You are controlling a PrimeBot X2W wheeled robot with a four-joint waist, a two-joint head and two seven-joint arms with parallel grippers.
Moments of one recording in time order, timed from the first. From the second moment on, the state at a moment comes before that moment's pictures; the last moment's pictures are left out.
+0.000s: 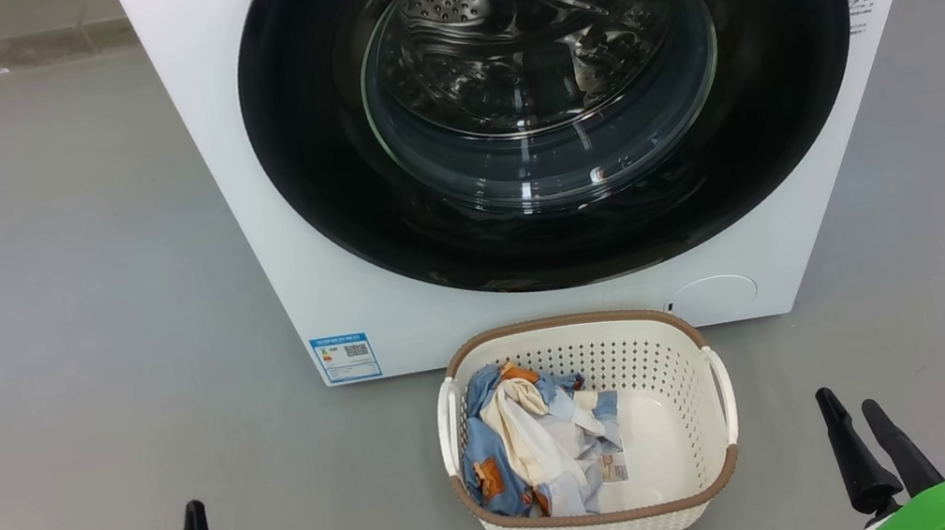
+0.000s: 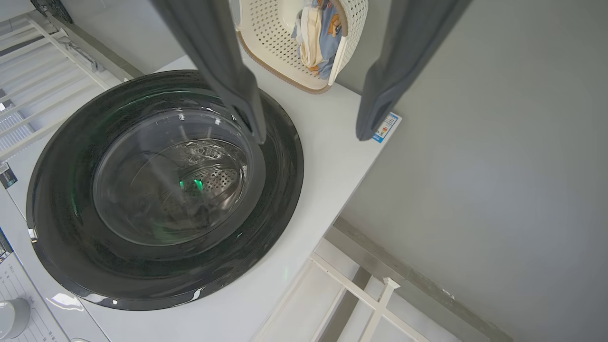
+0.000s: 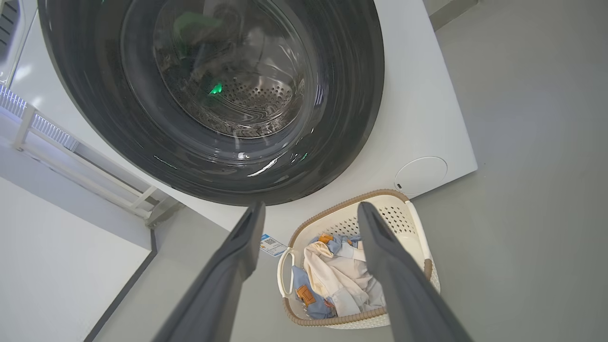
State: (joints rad) left arm 0.00 0.10 -0.07 0.22 -0.83 -0.13 -0.11; right arm -0.02 -0.06 -0.04 0.31 0.74 0.13 -0.11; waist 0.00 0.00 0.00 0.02
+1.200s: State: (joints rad) left arm 0.02 0.15 -0.13 0.17 -0.46 -0.13 -0.21; right arm 0.00 -0.06 -0.07 0.27 0.34 0.13 -0.21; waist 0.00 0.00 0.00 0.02
